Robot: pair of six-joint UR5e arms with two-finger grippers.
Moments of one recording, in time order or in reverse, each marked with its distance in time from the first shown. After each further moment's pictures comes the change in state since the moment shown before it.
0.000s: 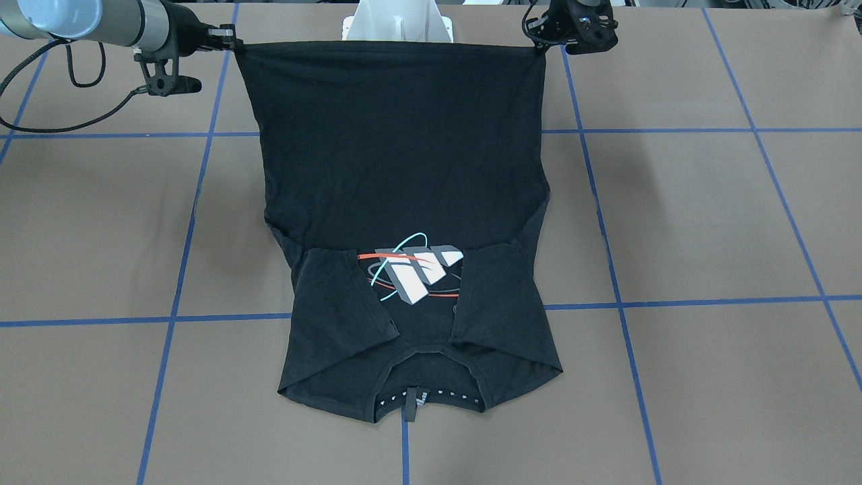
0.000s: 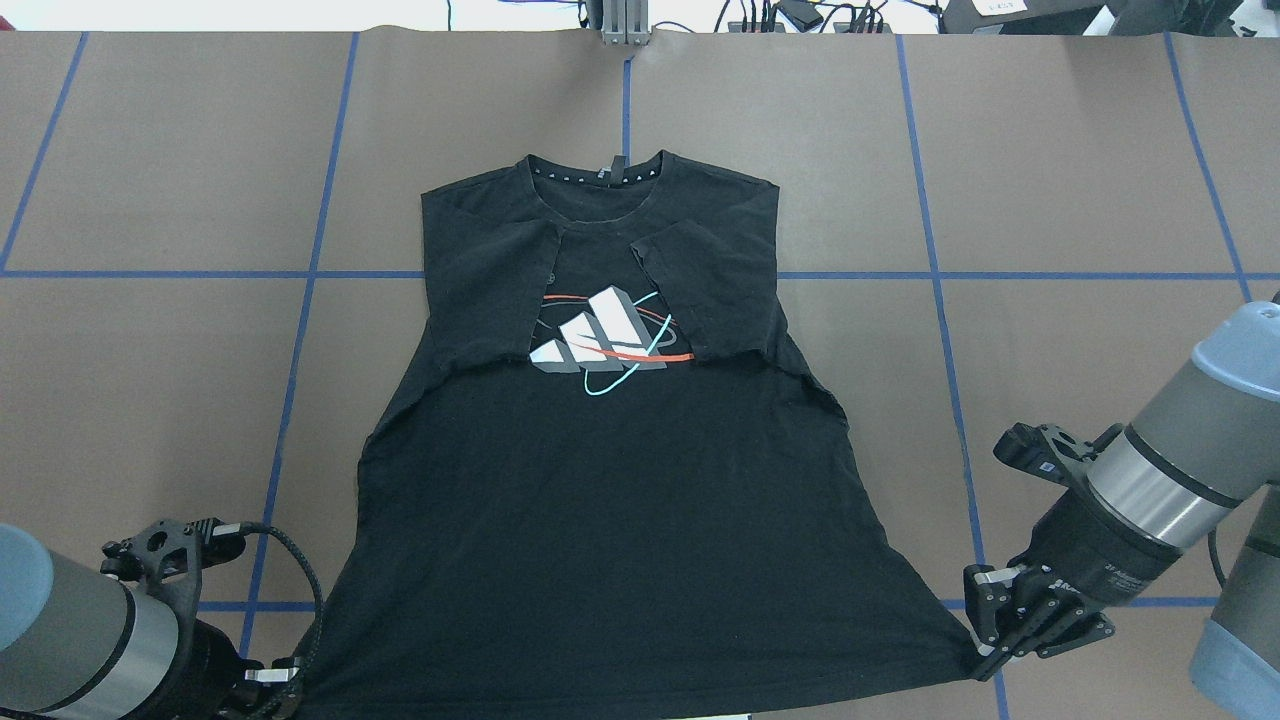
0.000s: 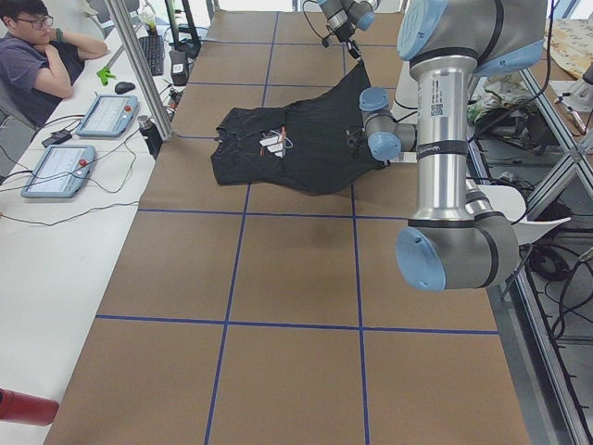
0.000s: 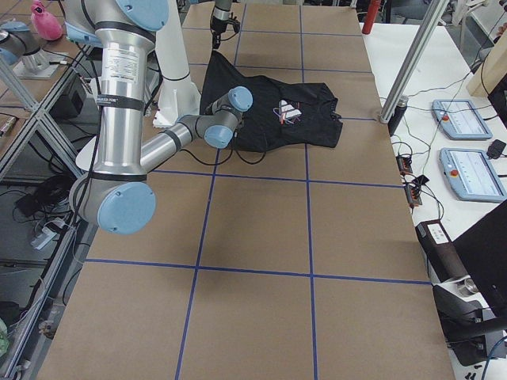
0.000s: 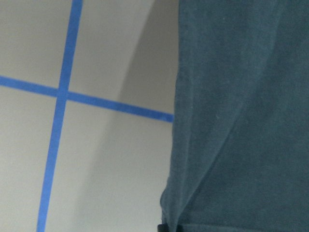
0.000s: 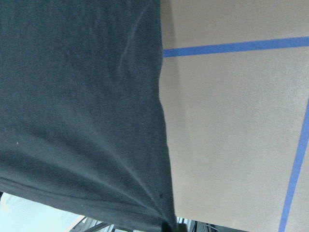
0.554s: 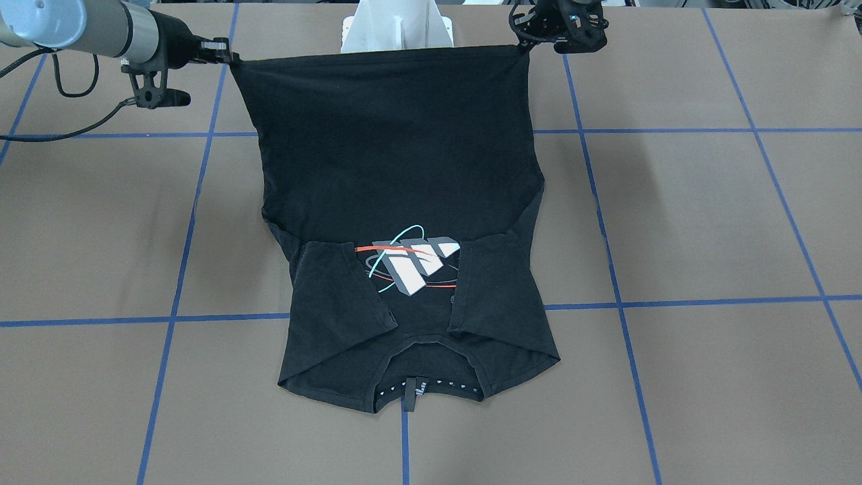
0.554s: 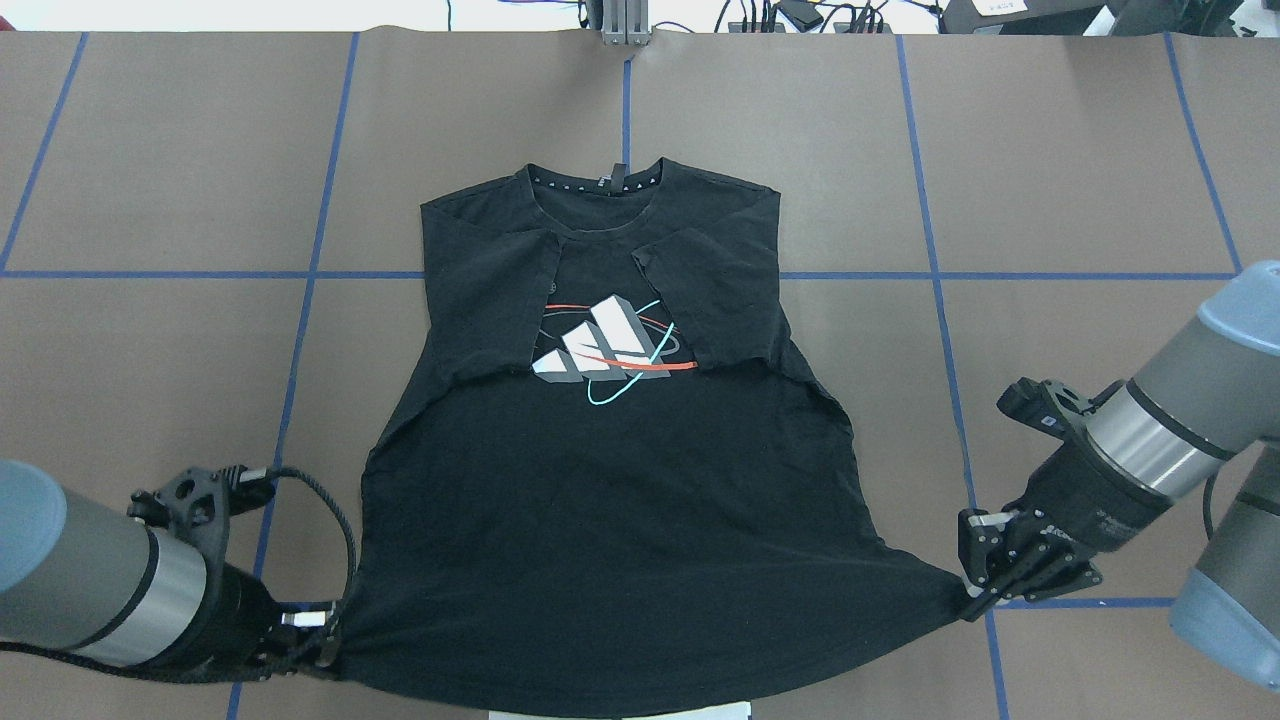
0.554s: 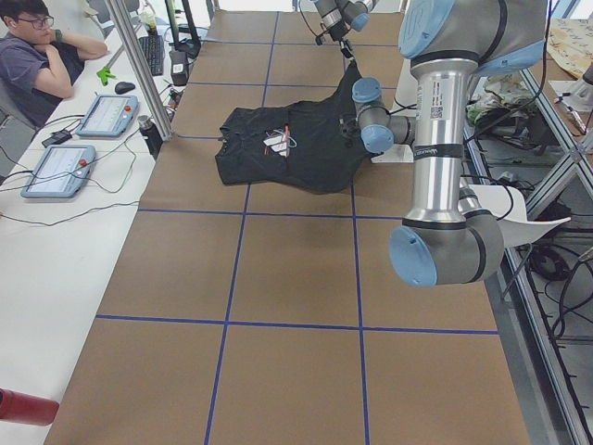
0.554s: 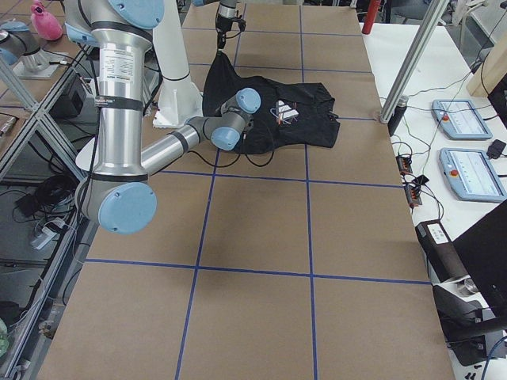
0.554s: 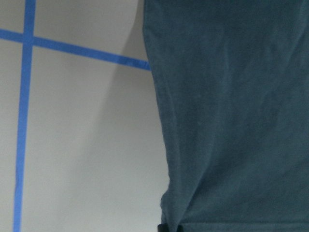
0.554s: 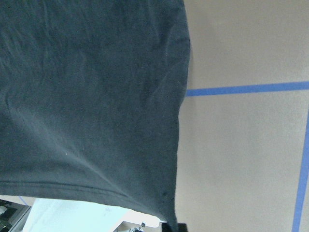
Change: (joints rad) left arm -0.127 -0.116 0.036 0.005 -0.038 0.017; right arm 0.095 0.066 -0.069 0.001 0.002 -0.001
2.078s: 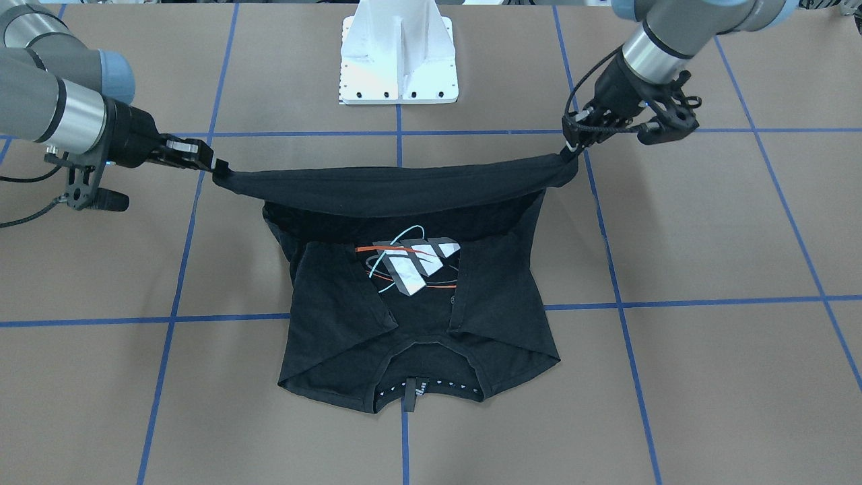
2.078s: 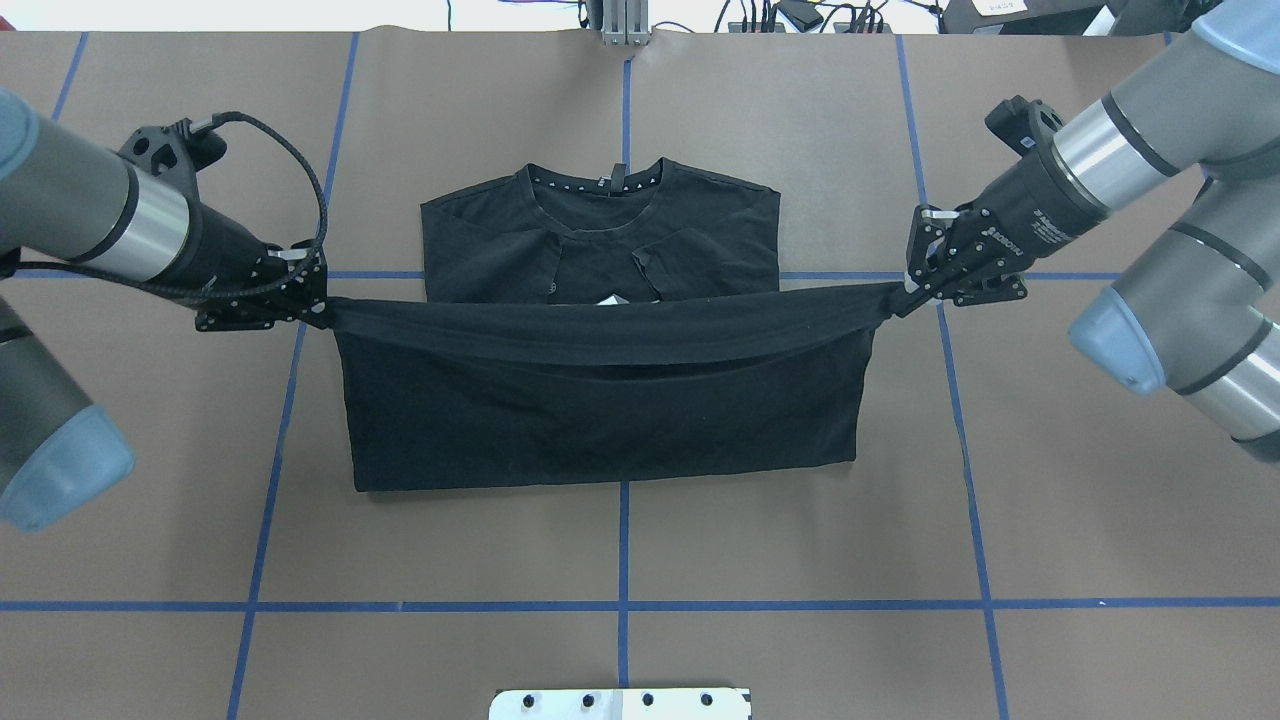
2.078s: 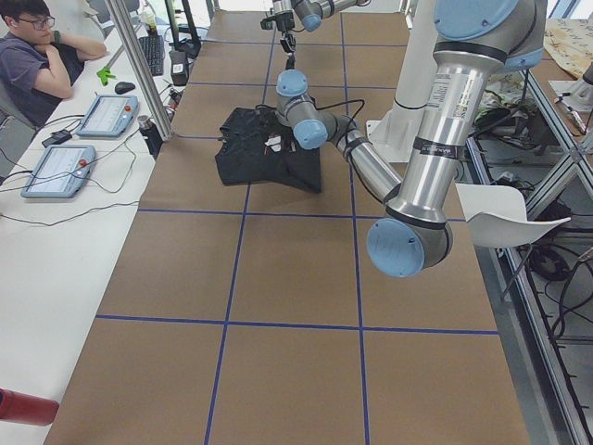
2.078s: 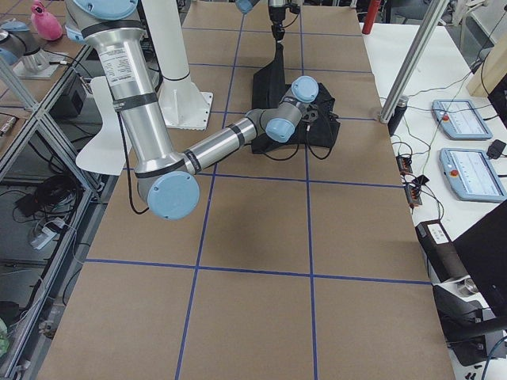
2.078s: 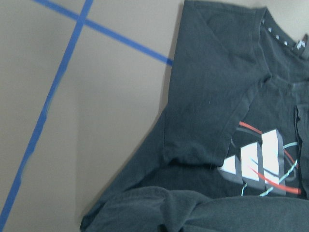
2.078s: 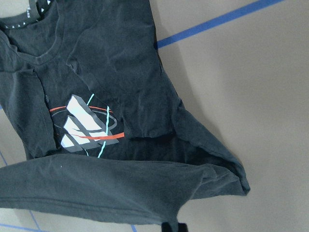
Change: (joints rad) left arm -0.496 -0.276 0.364 -0.010 -0.103 0.207; right arm 0.310 0.384 -0.354 0.004 -0.041 -0.041
